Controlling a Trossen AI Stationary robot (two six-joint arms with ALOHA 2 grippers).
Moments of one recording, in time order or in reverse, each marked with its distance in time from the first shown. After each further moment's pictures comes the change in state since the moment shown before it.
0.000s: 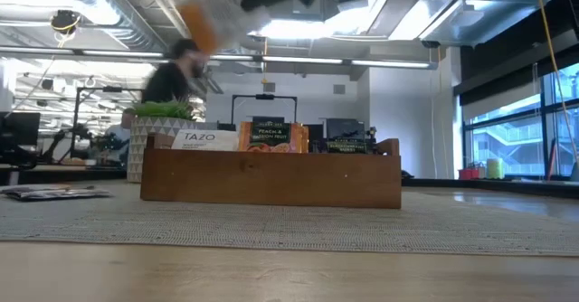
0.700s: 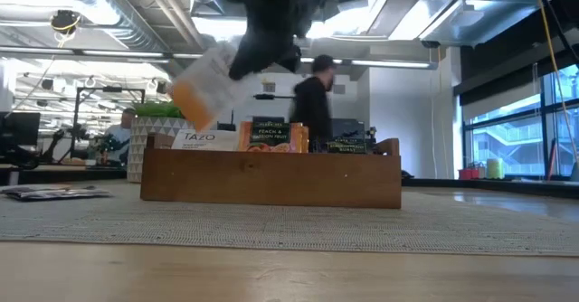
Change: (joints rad) left arm -0.085 0.000 -0.002 -0.020 -0.164 0.002; right arm -0.127 0.152 0.045 -0.041 -0.320 0.110
